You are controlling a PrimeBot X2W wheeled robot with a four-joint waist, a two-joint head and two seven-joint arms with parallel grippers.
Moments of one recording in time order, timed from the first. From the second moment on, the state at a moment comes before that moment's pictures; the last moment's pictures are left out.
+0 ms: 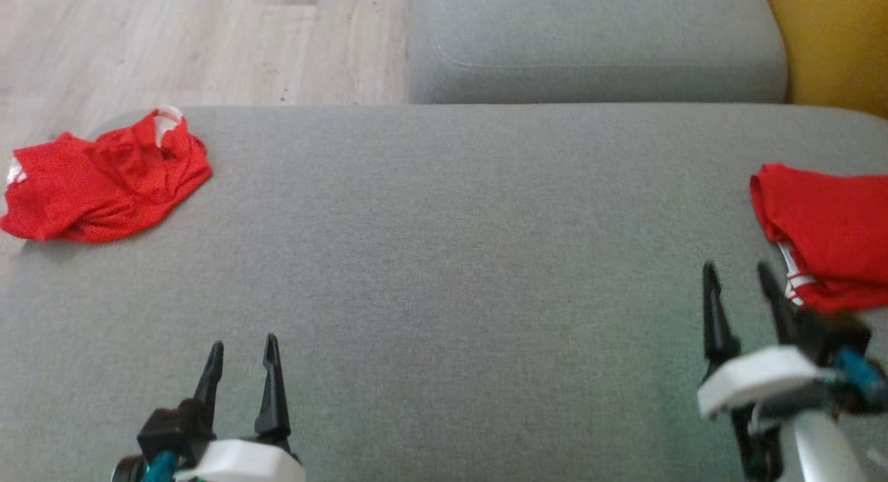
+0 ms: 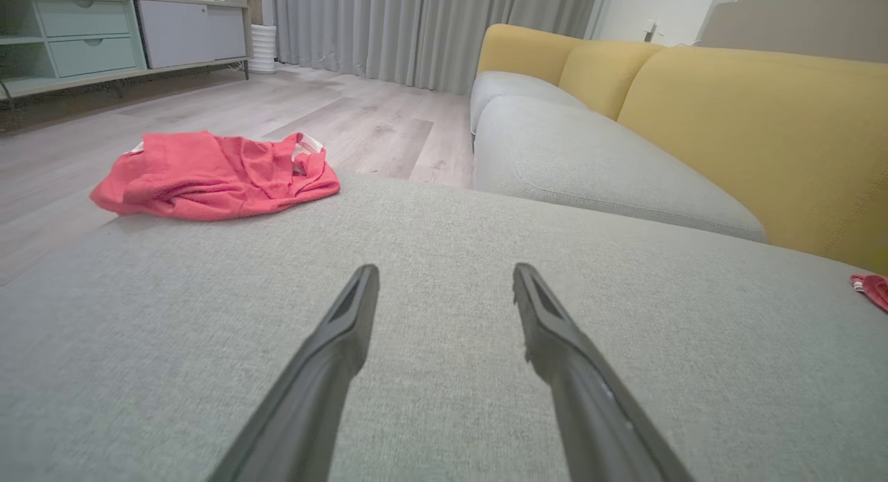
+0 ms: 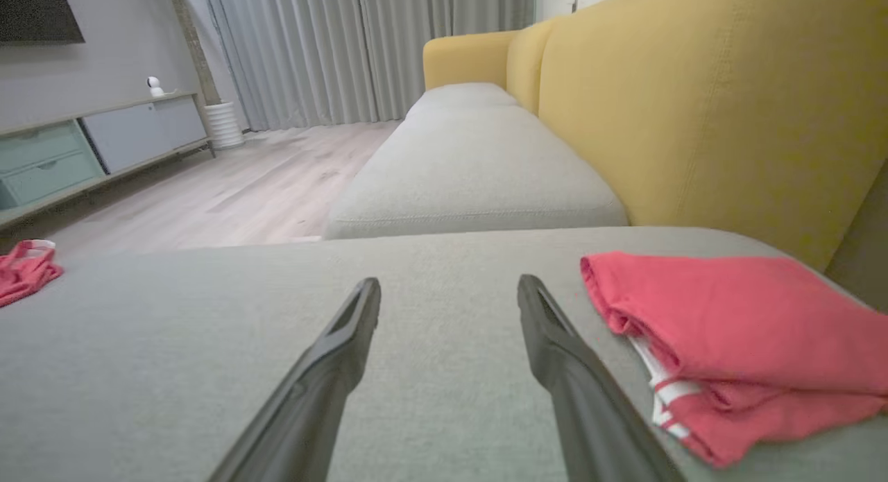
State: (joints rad) left arm -0.01 0.34 -0.52 0.16 -0.67 0.30 -0.24; right arm -0.10 -0.05 -0.09 0.34 0.09 0.12 -0.12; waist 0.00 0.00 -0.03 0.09
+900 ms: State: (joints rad) left arm 0.02 0.33 -0.52 0.19 -0.67 0.28 -0.25; right arm 0.10 -0.04 -0.03 0.19 0.14 0.12 -0.12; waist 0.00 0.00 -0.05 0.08
